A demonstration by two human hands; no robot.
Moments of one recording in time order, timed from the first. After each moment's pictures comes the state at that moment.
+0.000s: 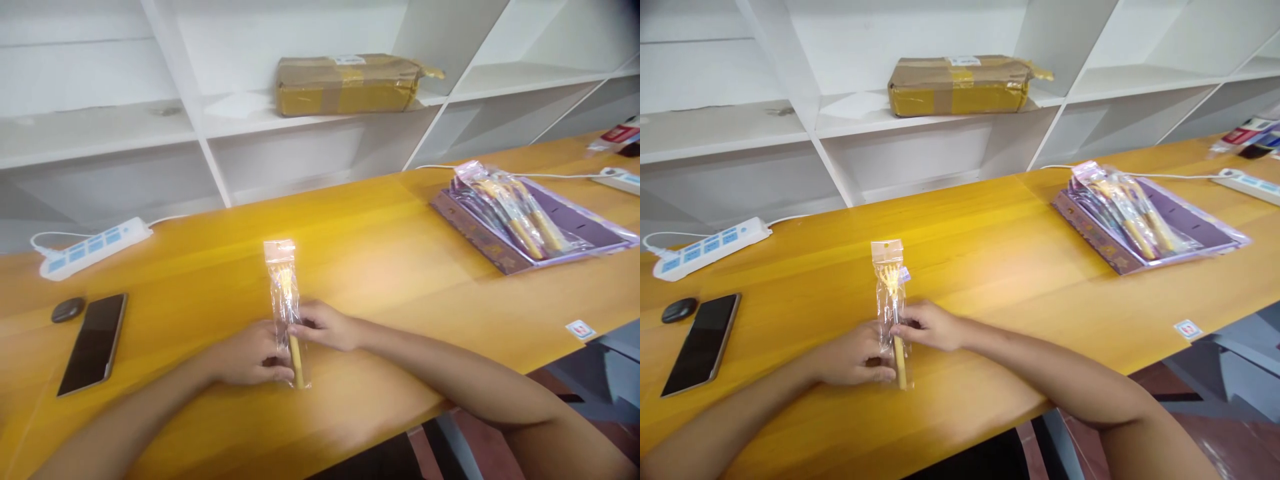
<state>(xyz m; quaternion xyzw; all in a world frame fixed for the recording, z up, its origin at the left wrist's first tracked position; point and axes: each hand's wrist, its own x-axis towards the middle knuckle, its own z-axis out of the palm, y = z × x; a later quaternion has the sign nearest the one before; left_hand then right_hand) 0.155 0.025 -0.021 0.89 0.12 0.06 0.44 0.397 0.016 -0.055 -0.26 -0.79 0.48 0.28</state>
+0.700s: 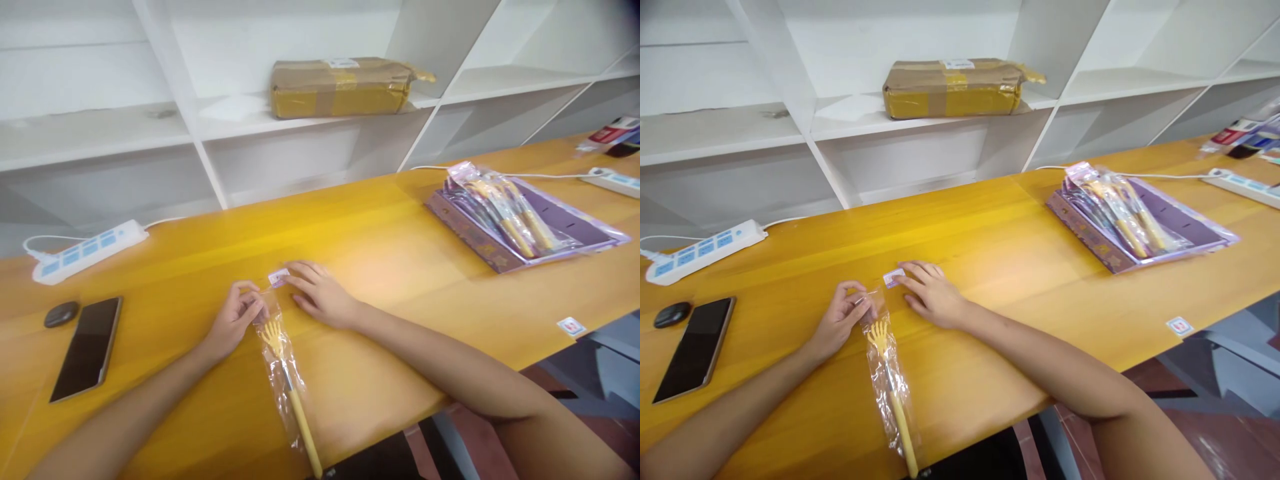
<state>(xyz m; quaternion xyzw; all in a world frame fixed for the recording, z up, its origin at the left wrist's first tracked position) 0.146 0.038 -0.047 0.62 0.37 0.35 0.59 0.418 0.043 -0.061 -0.40 -0.87 0.10 0.27</state>
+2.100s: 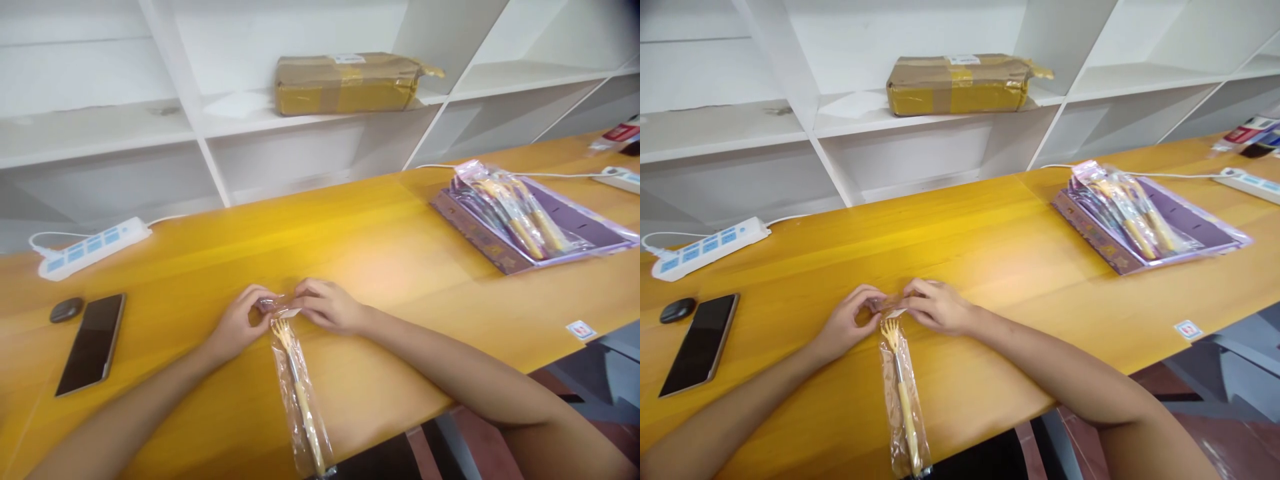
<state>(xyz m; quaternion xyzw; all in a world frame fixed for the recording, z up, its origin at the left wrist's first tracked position) 0.147 0.042 -0.042 0.80 0.37 0.26 0.38 0.423 0.035 -0.064 -0.26 -0.89 0.13 0.34</state>
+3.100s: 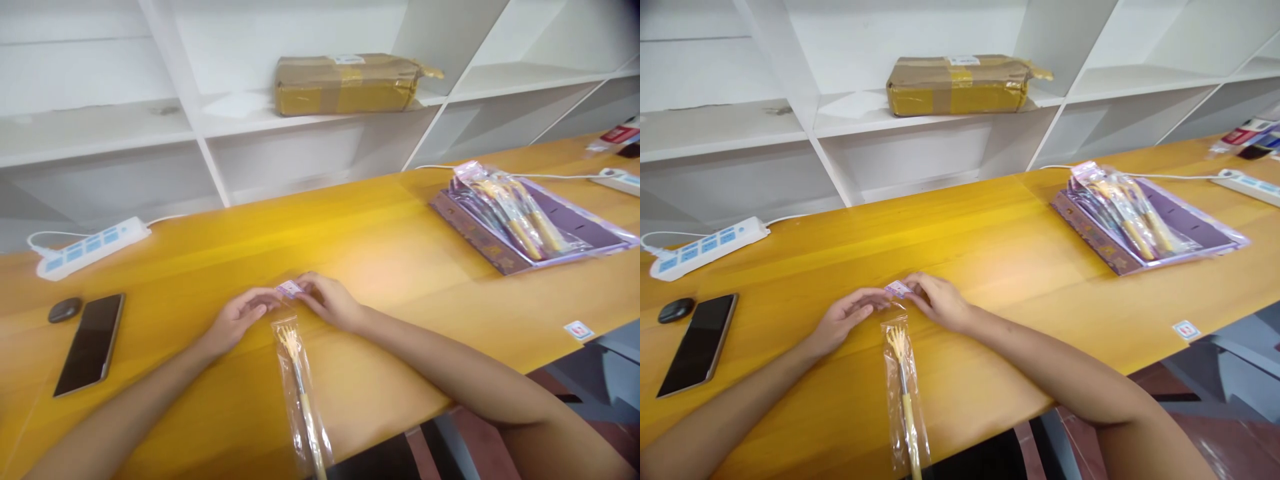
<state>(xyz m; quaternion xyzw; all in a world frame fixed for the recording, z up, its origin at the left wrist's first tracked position) 0.139 0.049 -0.047 0.64 0.32 0.29 0.63 0.414 0.035 -0.072 -0.38 -0.79 0.23 0.42</state>
